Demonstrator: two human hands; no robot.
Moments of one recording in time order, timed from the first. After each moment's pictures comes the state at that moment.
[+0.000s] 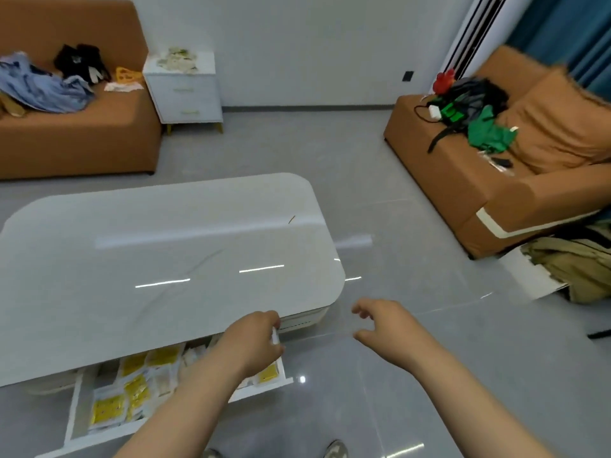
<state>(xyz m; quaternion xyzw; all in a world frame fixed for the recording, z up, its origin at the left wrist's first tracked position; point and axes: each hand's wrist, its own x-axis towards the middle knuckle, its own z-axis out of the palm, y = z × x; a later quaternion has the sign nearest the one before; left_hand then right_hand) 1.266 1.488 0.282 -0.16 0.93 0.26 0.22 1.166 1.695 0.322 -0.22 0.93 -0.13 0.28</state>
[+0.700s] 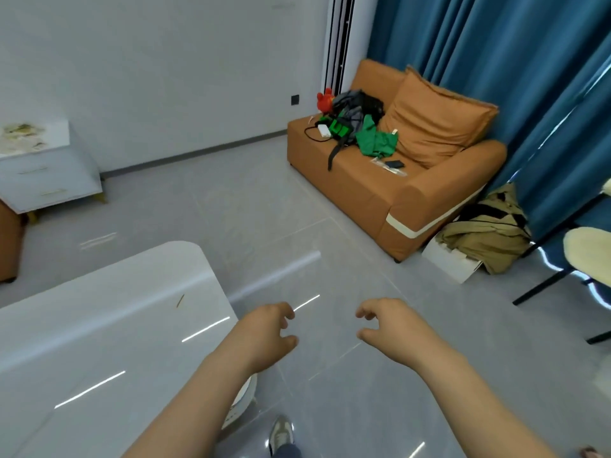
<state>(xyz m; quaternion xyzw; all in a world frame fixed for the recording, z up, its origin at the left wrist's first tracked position) 0.965 1.685 0.331 0.01 0.94 0.26 0.20 0.938 1.909 0.339 -0.08 0.96 -0.16 0.22</state>
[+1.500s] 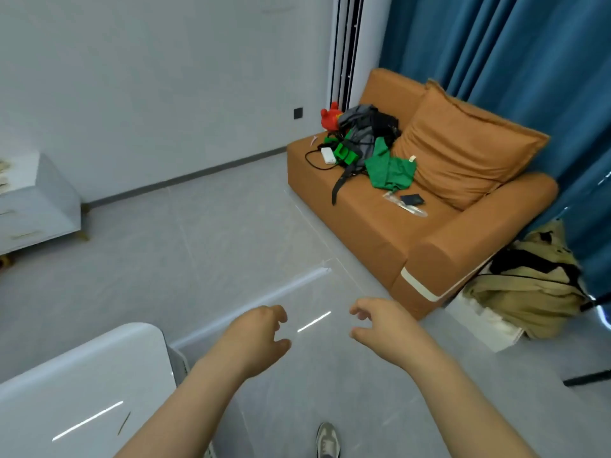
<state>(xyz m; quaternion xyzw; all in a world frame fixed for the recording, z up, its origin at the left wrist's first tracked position) 0.581 1.718 0.339 -0.01 0.96 0.19 0.20 0.546 1.941 0.341 -0.07 0.95 -0.22 0.22</state>
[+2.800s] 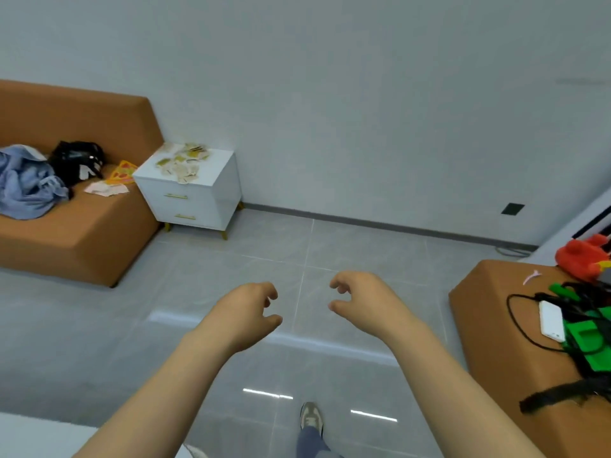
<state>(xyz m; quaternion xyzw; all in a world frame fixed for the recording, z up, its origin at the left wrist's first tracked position) 0.197 1.259 0.365 -0.34 0.90 0.26 0.10 0.035 1.393 0.367 -0.42 0.86 -0.16 0.24</state>
